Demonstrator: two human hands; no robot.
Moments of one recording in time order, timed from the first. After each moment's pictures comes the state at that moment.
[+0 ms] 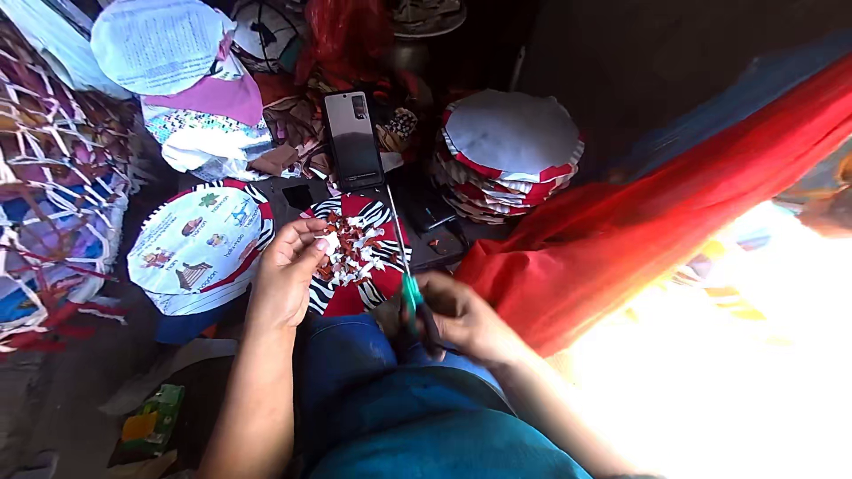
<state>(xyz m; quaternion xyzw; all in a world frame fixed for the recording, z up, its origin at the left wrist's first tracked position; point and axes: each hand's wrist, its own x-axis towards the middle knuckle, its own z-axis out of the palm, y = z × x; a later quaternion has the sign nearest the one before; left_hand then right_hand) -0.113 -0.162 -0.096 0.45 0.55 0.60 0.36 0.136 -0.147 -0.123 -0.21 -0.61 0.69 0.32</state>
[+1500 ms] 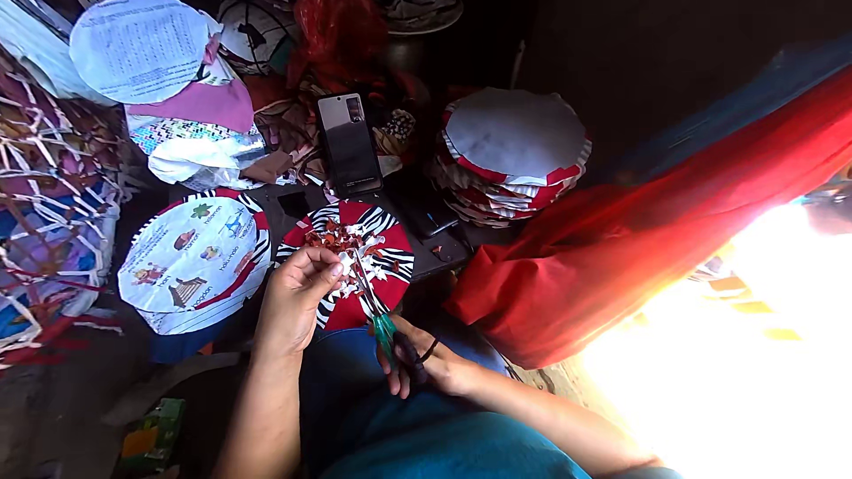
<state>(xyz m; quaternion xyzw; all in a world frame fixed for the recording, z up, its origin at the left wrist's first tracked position) -0.106 -0.166 -0.103 0.45 0.54 0.60 0.38 0.102 -0.160 -0.176 -0.11 -0.56 0.78 0.24</state>
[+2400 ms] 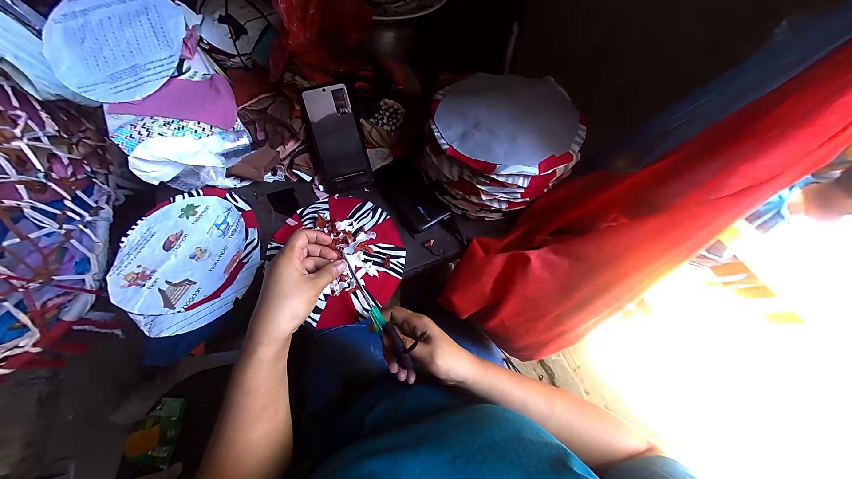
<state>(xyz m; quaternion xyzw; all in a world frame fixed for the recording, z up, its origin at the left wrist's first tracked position) -0.111 -0.146 -0.097 0.54 0.68 0.39 0.31 0.105 -0.156 -0.173 -0.16 -0.53 0.79 0.26</state>
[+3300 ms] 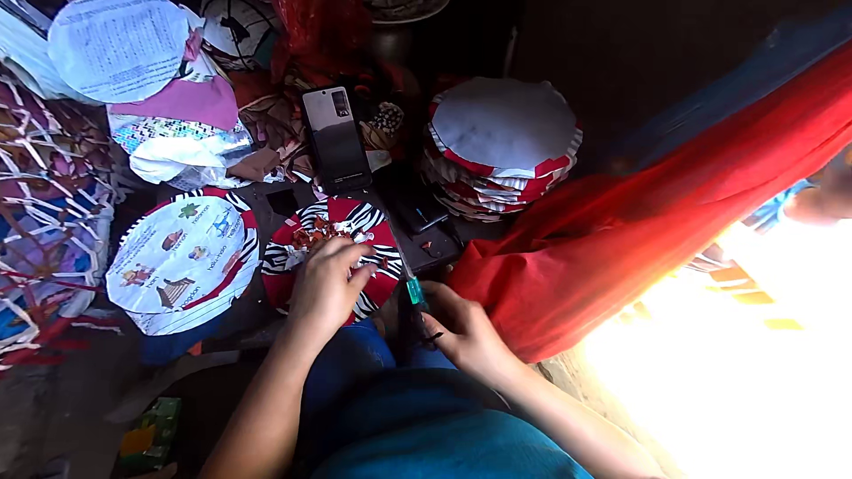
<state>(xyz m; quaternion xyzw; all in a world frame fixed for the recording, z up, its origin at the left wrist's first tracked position) -0.080 -0.140 -0.107 0.72 0.63 0.28 0.08 0.143 -0.149 -0.144 -0.38 -0.73 0.45 0.35</state>
